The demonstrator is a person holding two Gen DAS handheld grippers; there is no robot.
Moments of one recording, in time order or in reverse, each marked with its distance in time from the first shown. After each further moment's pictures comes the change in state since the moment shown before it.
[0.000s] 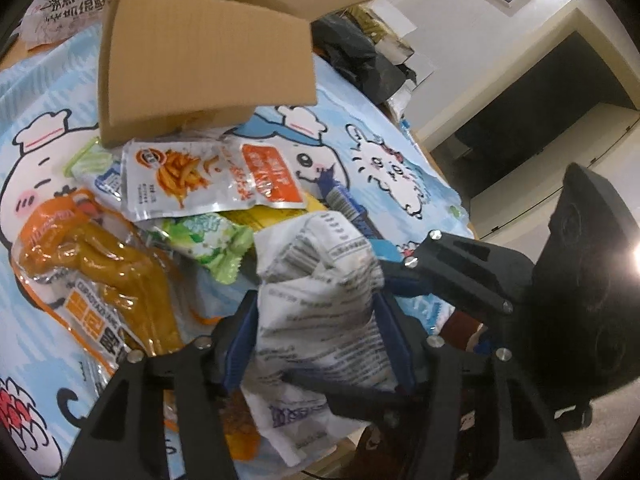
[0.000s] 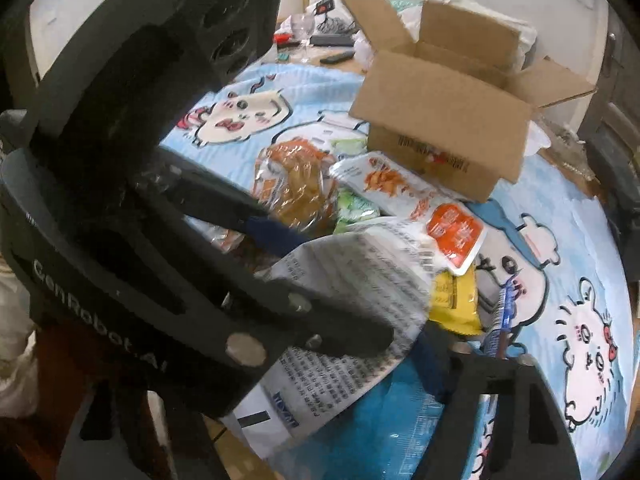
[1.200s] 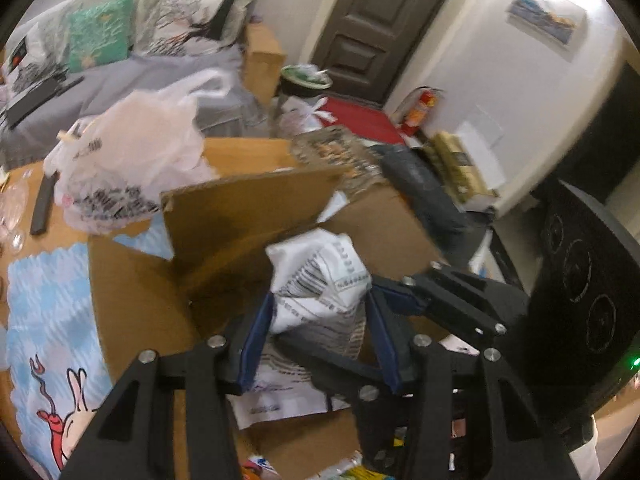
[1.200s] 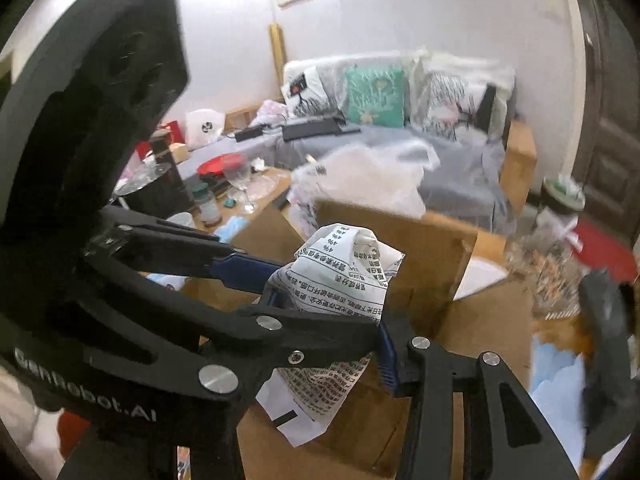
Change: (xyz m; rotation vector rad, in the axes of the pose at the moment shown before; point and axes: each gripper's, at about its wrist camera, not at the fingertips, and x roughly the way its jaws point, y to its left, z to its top) left arm -0.064 0.042 0.246 -0.052 -0.146 0.304; right arm 0.020 -0.144 0.214 0.136 -0.226 0.077
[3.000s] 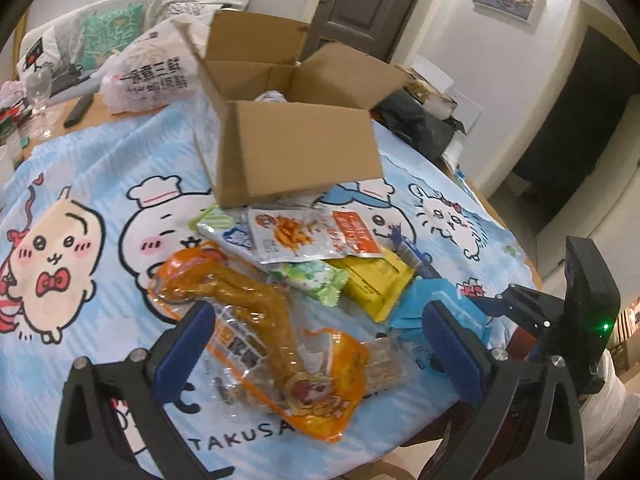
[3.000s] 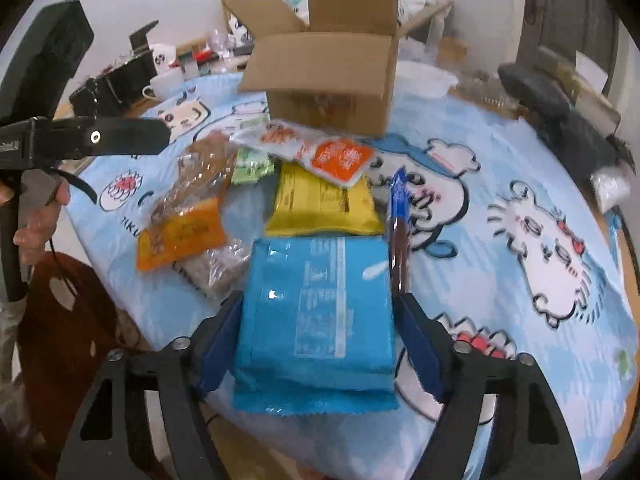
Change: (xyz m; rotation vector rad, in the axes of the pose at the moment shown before) left arm -0.040 -0.022 -0.260 0.088 -0.090 -0.016; right arm -0.100 0.071 -0.274 0.073 0.203 -0.213
